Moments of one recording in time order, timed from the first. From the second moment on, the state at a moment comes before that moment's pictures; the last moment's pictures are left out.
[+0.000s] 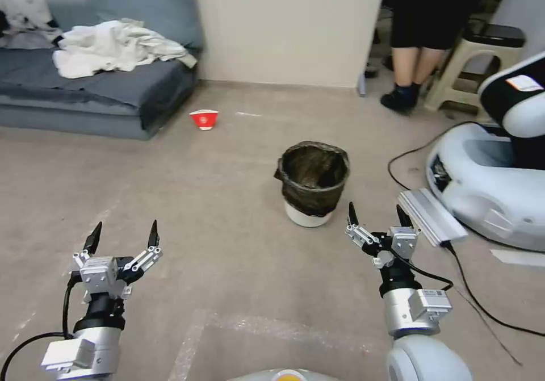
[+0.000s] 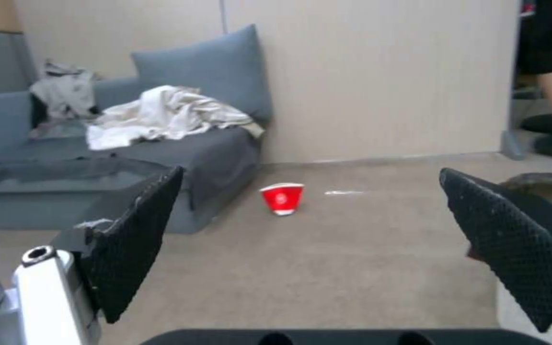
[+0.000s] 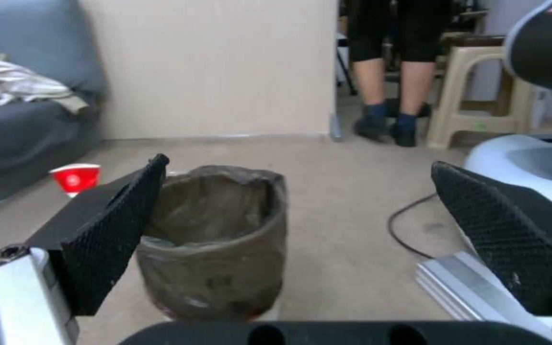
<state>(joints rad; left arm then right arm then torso) 1.91 -1.43 -0.77 -2.30 -0.15 -0.22 -0.07 -1.70 1.59 0.45 2.27 -0.02 -0.03 0.07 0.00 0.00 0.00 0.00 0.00</state>
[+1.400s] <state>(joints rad) 1.89 -1.41 -0.78 -2.30 -0.18 -0.19 -0.07 -1.71 1.53 0.50 2.29 0.04 -0.03 0.06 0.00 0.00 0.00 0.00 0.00</state>
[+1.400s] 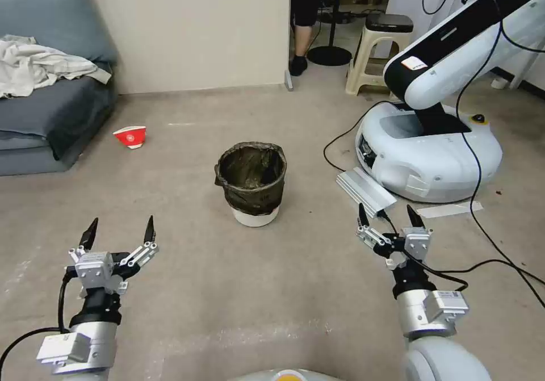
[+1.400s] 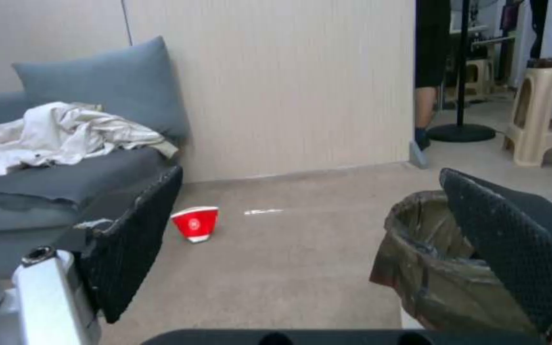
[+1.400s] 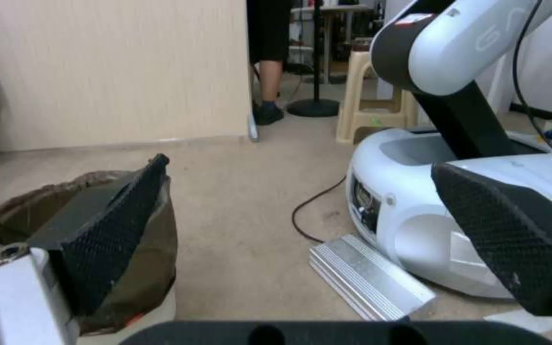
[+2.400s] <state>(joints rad) 1.86 -1.39 -0.77 -2.28 -0.19 -0.16 -0.05 -1.71 1.54 0.49 2.28 0.03 -0.02 0.07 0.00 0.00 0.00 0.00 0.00</state>
